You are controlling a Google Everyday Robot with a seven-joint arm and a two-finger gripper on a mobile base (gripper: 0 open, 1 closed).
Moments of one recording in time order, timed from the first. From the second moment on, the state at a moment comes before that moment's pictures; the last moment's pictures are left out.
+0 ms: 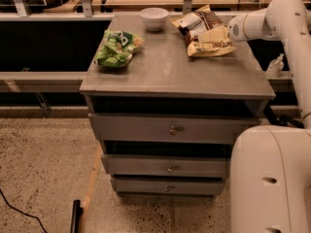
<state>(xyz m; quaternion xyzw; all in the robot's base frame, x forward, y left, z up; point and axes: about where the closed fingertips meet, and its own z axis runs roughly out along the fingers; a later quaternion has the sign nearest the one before) 0.870 -0.244 0.893 -0.23 0.83 0.15 0.50</state>
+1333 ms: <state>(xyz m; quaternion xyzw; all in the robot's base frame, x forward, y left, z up) 0.883 -0.223 0.863 -0.24 0.83 0.16 0.48</state>
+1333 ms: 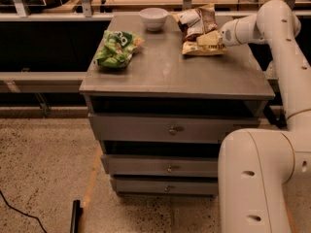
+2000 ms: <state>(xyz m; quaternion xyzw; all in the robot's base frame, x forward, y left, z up) 0.801 -0.190 0.985 -0.30 0.77 0.26 0.50</state>
